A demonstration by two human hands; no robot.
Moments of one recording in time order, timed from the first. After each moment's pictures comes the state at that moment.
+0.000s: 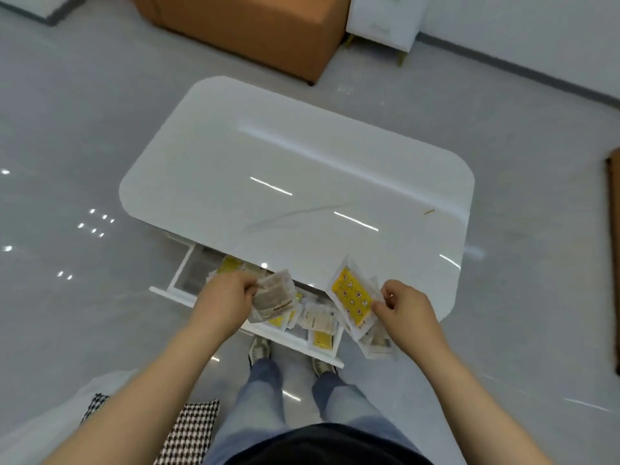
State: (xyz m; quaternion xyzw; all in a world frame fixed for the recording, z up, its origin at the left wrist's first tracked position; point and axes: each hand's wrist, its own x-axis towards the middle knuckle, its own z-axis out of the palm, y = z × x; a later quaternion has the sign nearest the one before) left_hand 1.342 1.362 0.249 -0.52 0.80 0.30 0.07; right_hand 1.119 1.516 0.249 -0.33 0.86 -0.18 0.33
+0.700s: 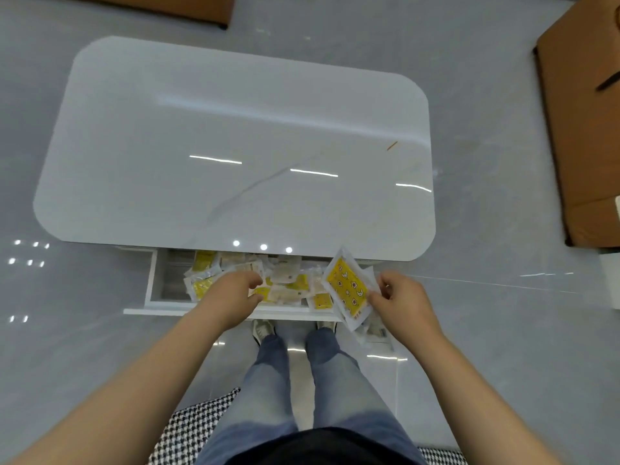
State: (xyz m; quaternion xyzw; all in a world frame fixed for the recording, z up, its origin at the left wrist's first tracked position) left_hand 1.342 1.318 0.165 -0.34 0.83 0.35 0.28; right_hand 1.177 1.534 0.216 -0.15 0.91 -0.19 0.34
